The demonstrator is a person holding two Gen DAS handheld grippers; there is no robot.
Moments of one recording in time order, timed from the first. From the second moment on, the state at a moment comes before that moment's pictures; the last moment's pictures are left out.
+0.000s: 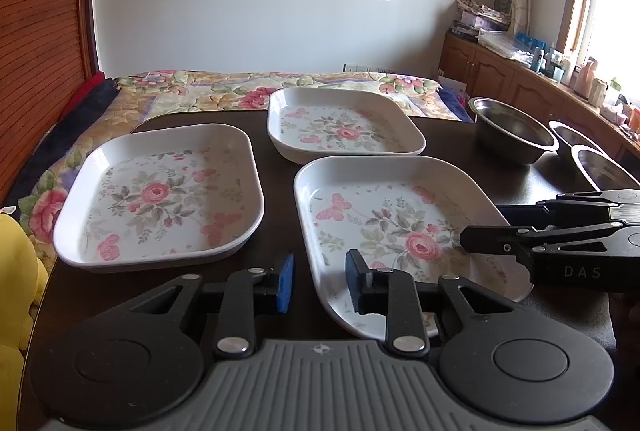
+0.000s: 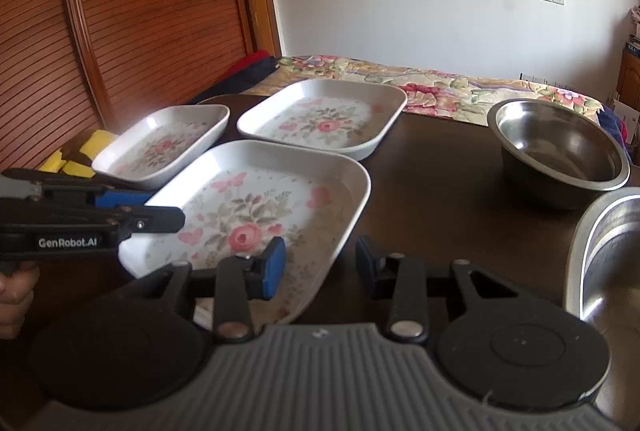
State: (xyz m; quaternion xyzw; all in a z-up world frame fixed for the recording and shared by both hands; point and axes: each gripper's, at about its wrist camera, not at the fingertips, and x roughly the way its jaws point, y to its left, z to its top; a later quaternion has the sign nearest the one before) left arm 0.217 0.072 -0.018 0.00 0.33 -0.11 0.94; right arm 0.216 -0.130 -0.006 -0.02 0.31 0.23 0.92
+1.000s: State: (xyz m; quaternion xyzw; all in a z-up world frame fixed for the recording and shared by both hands) left arm 0.188 0.070 -0.009 -0.02 0.32 -0.12 0.94; right arm 0.199 -0.138 -0.001 0.00 0.30 0.22 0.93
